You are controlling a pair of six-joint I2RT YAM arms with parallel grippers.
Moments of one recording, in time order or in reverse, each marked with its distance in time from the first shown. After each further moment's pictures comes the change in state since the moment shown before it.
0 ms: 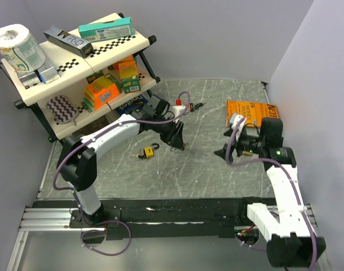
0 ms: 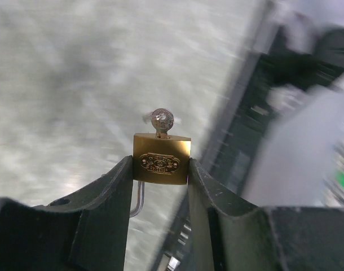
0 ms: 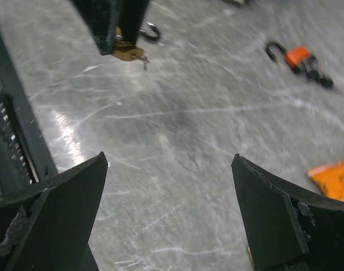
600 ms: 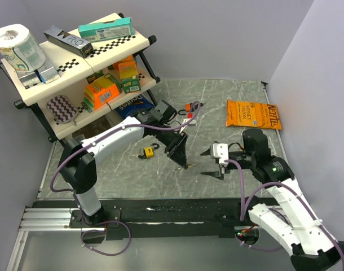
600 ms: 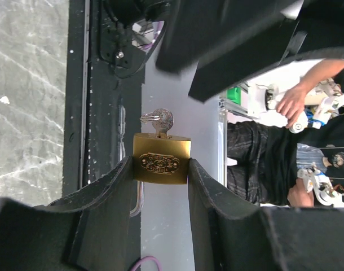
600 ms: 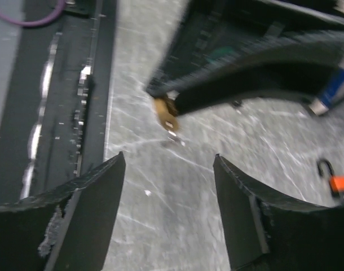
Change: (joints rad) left arm -0.094 -0.027 0.051 -0.246 0.471 0.074; right arm 0.436 -0.168 -0.041 -0.031 -0.036 -0.170
